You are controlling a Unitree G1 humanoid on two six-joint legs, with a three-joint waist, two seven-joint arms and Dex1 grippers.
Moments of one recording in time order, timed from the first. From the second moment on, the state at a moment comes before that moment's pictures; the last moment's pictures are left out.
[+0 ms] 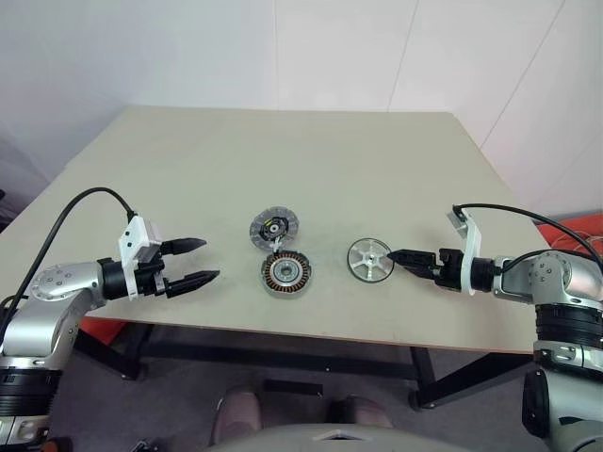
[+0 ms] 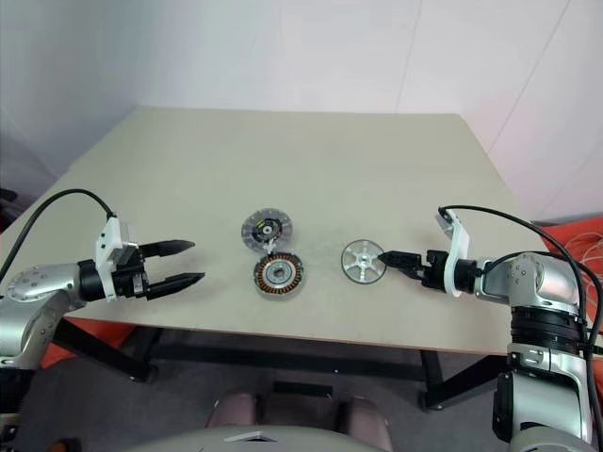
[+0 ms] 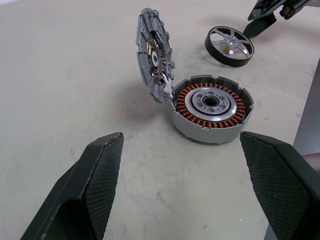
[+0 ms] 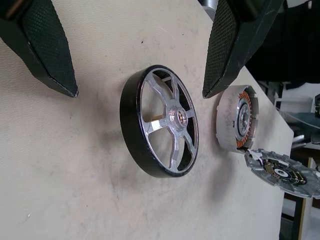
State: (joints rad) left arm -0.07 0.76 0.16 -0.07 -0.50 0.29 -1.15; right arm -0.43 -0.62 -0.31 0.24 0.57 1.43 0.79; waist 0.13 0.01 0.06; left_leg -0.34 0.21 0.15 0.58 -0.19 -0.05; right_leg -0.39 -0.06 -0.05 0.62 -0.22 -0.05
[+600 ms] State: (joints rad) left arm -0.08 0.76 0.15 -0.07 -0.50 0.29 -1.15; right arm -0.45 -0.53 -0.37 0.30 0.62 1.41 0.73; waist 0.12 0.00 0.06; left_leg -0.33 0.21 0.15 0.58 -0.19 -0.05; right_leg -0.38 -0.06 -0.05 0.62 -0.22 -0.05
